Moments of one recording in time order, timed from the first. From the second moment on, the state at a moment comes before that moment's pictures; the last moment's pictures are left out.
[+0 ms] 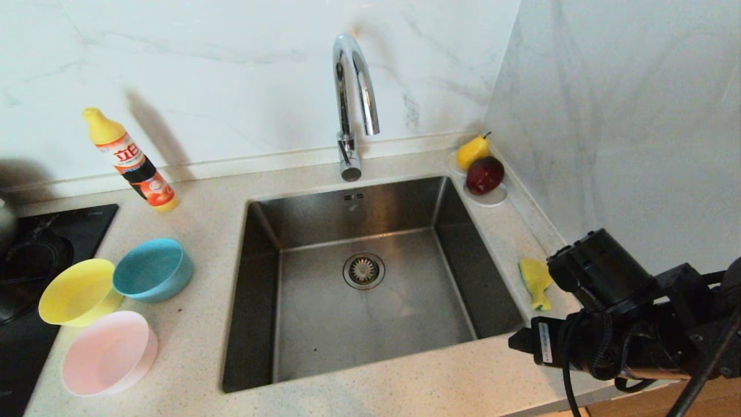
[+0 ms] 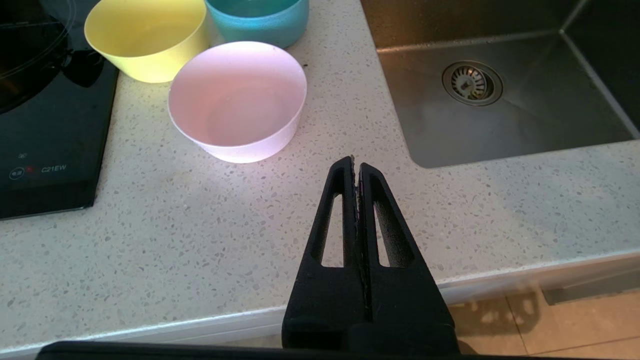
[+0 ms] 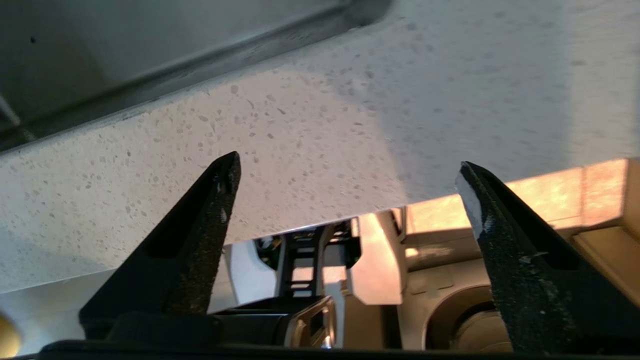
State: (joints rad) left arm 0.02 0.00 -0.01 0.05 -0.01 0.03; right arm 0.62 1.63 -0.94 0.31 -0.28 0.70
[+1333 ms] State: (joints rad) left arm 0.02 0.00 -0.01 0.05 -0.01 0.03; right arm 0.42 1.78 -0.98 0.11 -0.20 0.50
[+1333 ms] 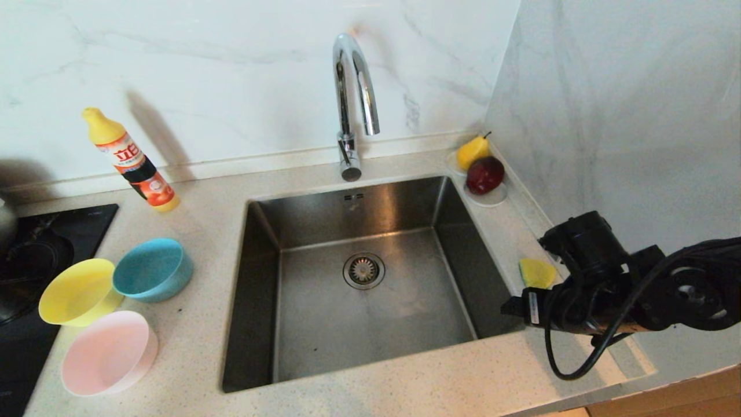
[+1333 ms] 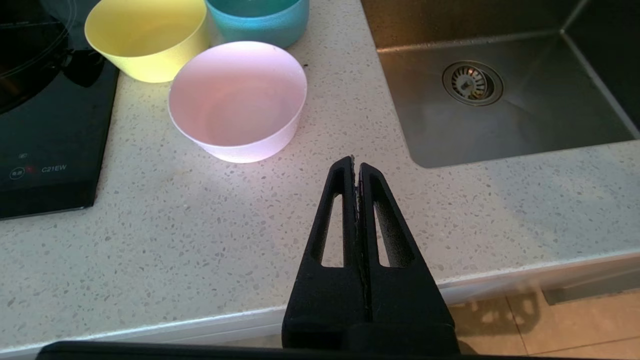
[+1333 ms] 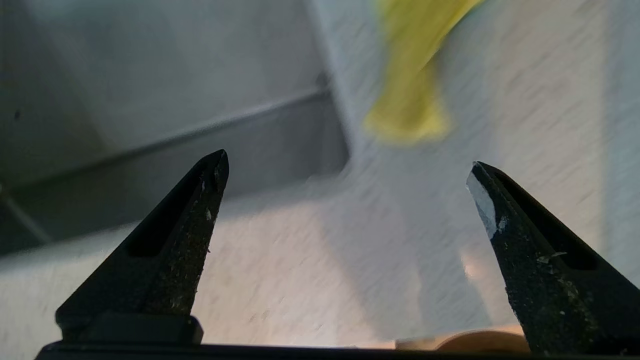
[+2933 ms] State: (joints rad) left arm 0.02 0.00 -0.01 0.05 -0.01 0.03; right arm 0.37 1.86 -1.10 0.12 -0.19 0.47
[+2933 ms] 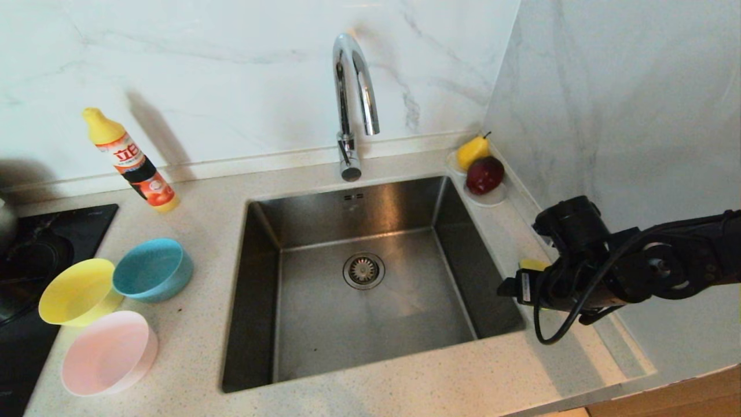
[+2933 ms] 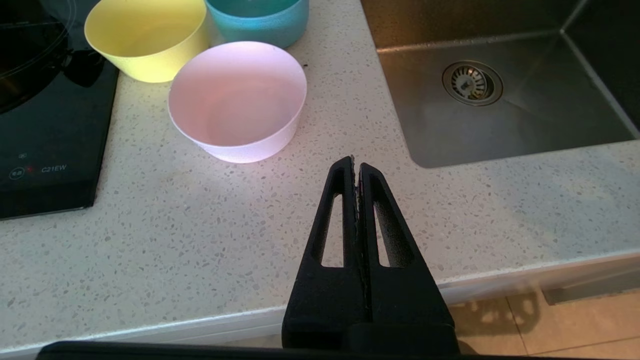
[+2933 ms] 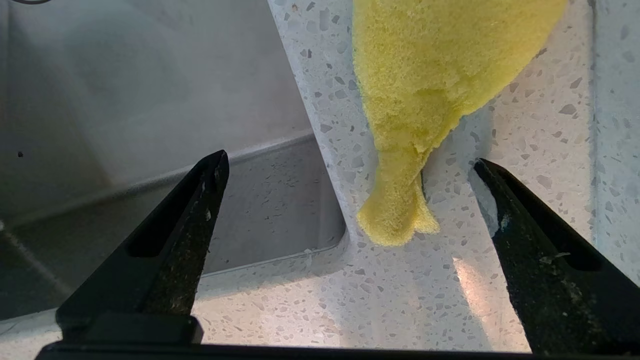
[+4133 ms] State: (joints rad) left arm 0.02 0.00 -0.01 0.05 -0.01 0.03; right arm 0.34 1.86 -1.15 0.16 -0.19 0.47
